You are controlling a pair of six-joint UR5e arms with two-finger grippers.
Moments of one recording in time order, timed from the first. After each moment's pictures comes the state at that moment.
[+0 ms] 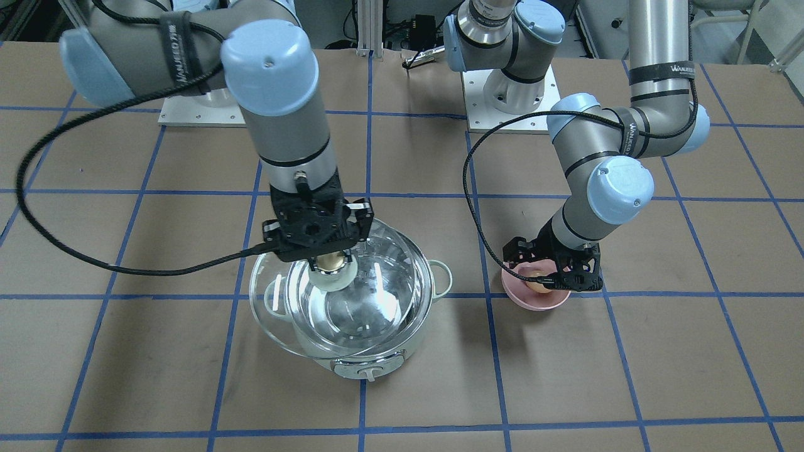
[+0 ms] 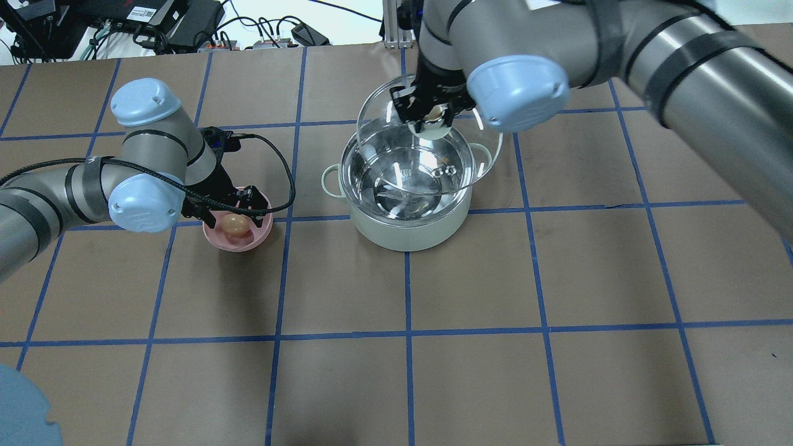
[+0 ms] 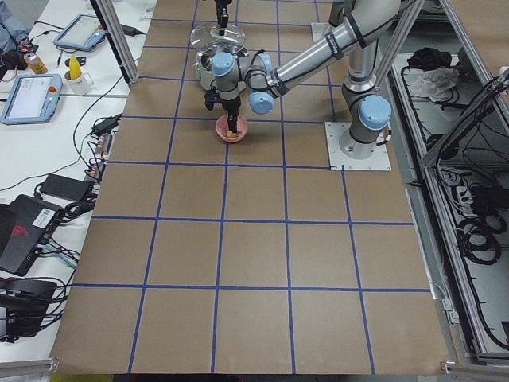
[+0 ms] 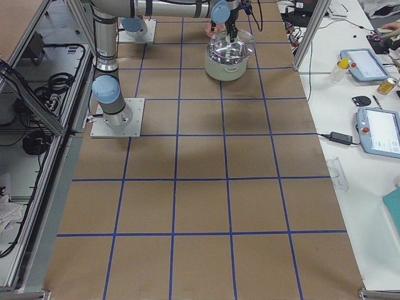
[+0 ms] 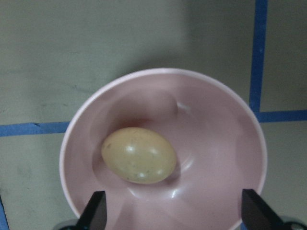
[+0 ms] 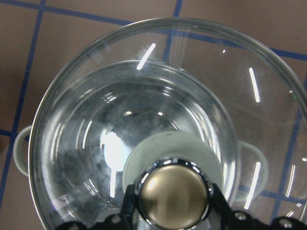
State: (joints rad) left arm -1.42 -1.85 -1.94 -1.02 1.57 0.18; right arm 1.84 -1.27 1.46 -1.93 -1.51 0.06
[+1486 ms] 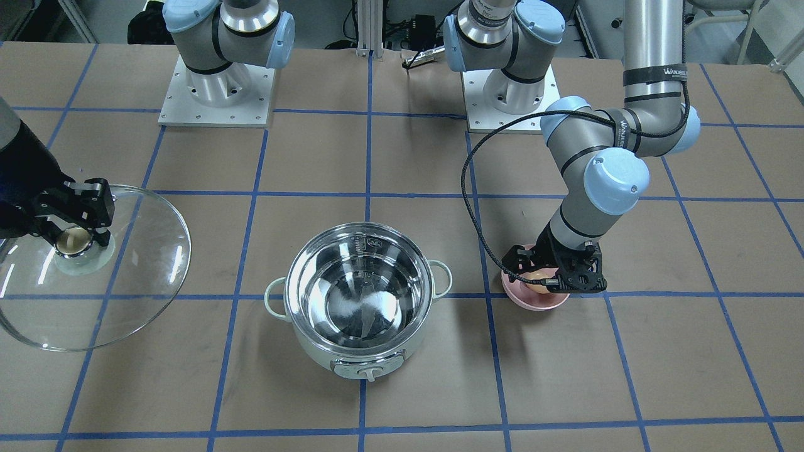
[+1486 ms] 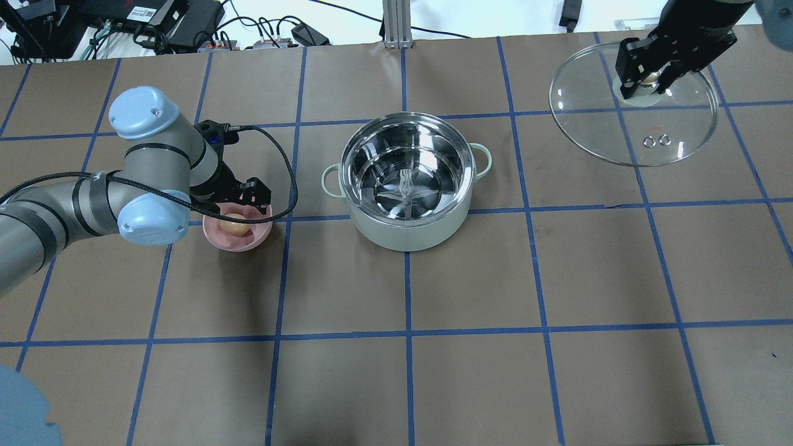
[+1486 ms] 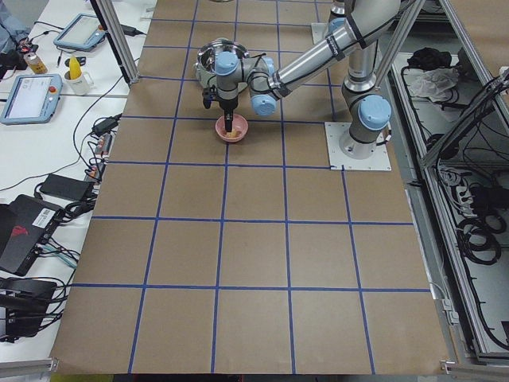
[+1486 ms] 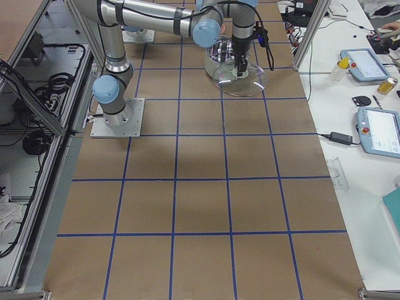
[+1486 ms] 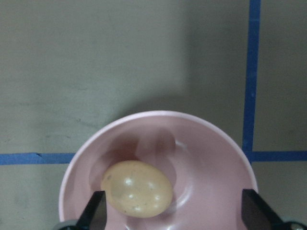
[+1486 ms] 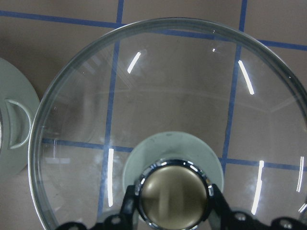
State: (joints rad) left arm -1.42 -1.85 -1.99 -0.84 1.53 0.13; right arm 1.37 -1.42 1.48 -1.71 -1.55 -0.32
